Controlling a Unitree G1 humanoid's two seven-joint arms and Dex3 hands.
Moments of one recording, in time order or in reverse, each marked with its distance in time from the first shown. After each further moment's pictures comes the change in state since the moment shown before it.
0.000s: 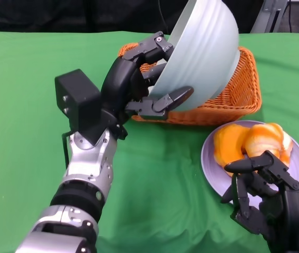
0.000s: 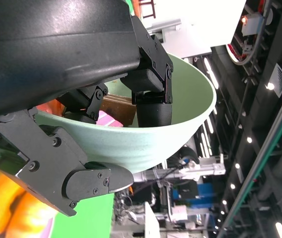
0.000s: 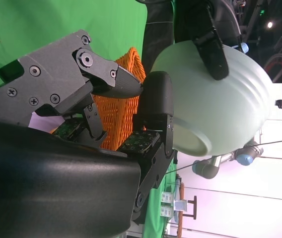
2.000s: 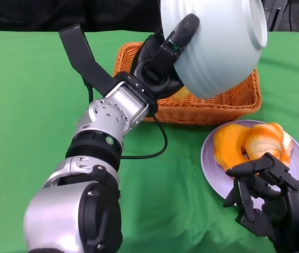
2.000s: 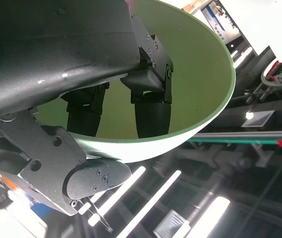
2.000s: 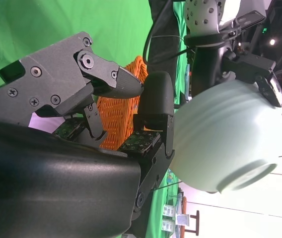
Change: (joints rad) left arm -0.282 -0.084 0.404 0.109 -0.461 0.948 -0.039; right arm -0.001 -0.041 -0.020 0.007 0.055 0.010 0.097
